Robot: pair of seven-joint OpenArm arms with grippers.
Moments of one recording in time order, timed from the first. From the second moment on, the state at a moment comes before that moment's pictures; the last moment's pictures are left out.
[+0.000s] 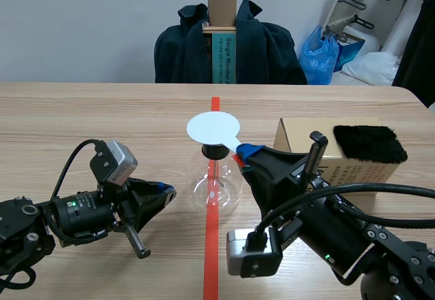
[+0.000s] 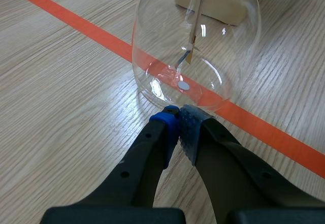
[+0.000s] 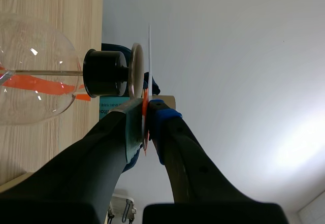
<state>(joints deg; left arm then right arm) -3.4 -19.7 19.3 55.1 7.5 -39.0 -29.3 -13.9 28.1 -31.3 86.9 -72.2 -30.9 16.0</state>
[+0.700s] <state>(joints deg) -3.4 -19.7 19.3 55.1 7.5 -39.0 -29.3 -13.9 28.1 -31.3 86.9 -72.2 -30.9 6.4</state>
